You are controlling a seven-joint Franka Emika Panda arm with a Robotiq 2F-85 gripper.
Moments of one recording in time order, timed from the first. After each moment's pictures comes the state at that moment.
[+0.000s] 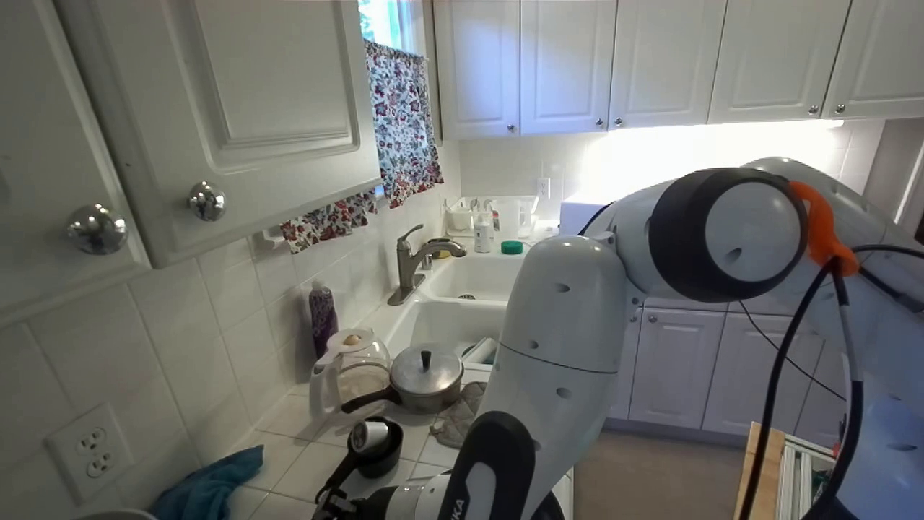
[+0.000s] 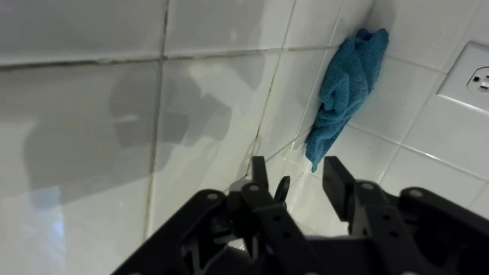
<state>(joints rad) 0.48 0.88 0.47 -2.02 0.73 4.18 0.73</state>
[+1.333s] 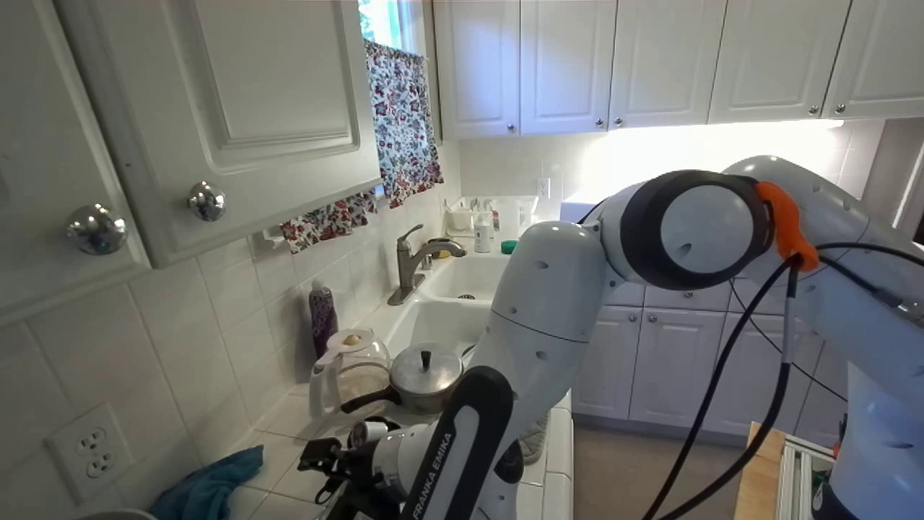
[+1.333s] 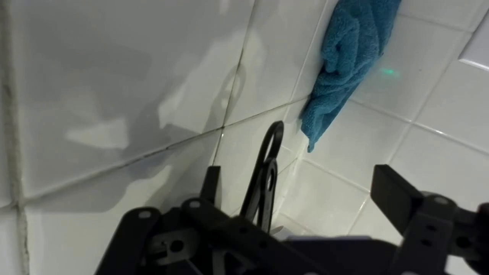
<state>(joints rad) 0.38 0.89 0.40 -1.96 0.56 4.04 0.72</state>
